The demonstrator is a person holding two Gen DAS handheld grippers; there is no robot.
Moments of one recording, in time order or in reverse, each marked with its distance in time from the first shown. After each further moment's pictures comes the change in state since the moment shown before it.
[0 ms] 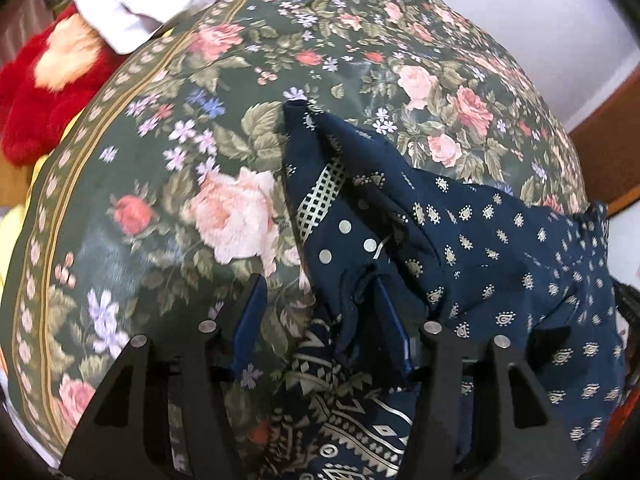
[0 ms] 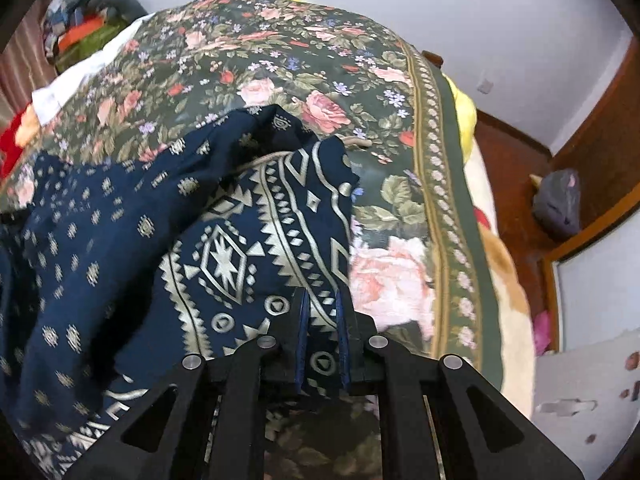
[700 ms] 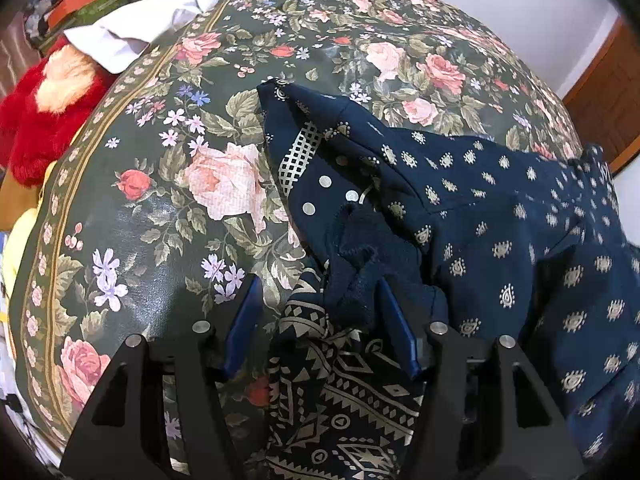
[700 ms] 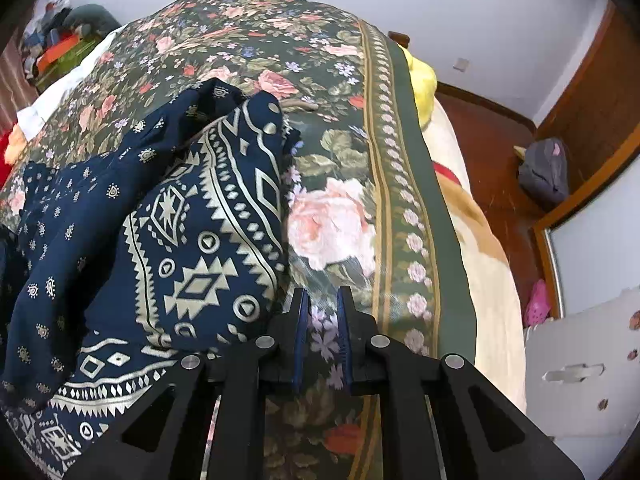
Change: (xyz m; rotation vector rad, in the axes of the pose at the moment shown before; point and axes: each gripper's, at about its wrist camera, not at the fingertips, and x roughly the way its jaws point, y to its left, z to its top) left arm -0.010 -0.015 -0.032 0.106 -0.020 0.036; right arm -0.008 -0.033 -0.032 0.104 0.025 -0.010
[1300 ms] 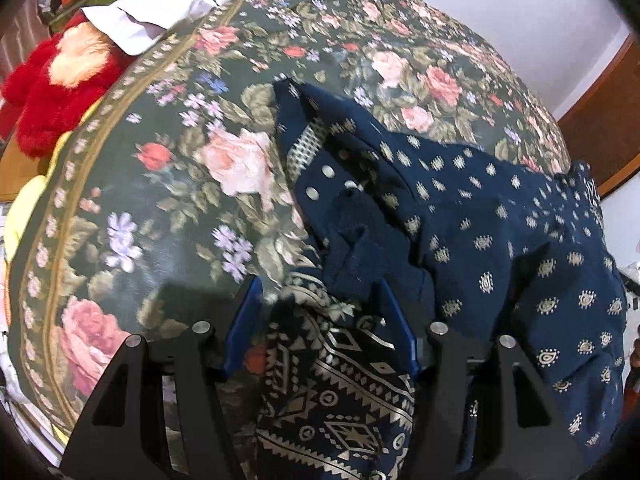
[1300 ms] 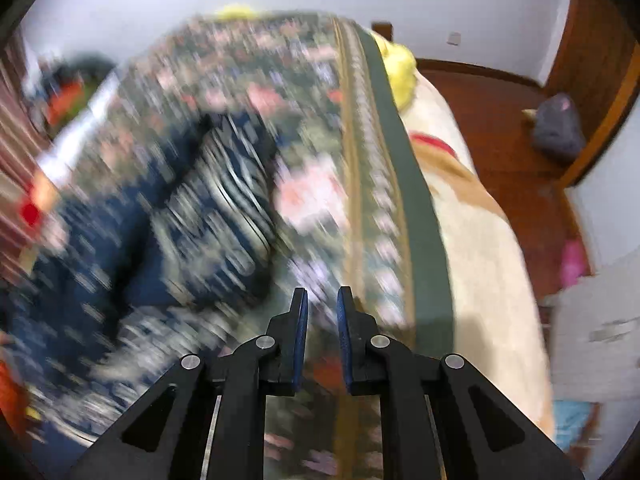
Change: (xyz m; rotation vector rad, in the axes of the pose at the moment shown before) left arm -0.019 0.008 -0.012 -0.066 -0.018 -0.034; right arm -0.036 -0.043 -0.018 0.182 -0.041 0.194
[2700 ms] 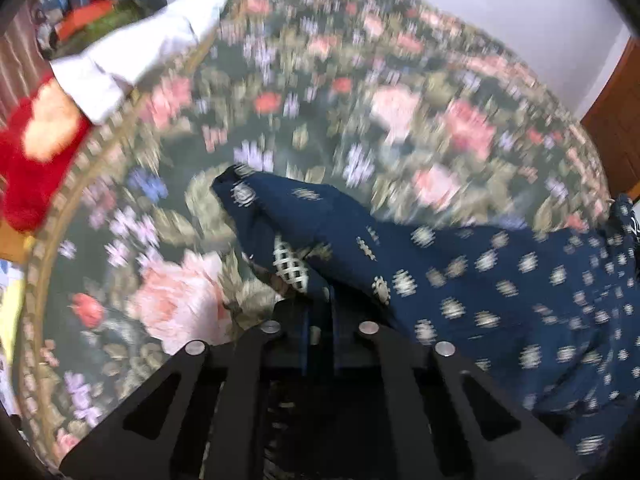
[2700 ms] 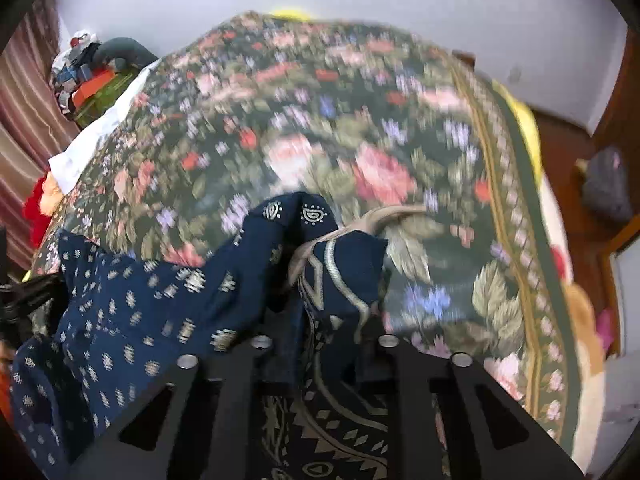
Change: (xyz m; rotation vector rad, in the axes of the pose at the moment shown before) left arm 0.044 -0.038 0.069 0.059 -0.089 0.110; right arm 0.104 0.111 0.086 -0.183 -0.050 0.035
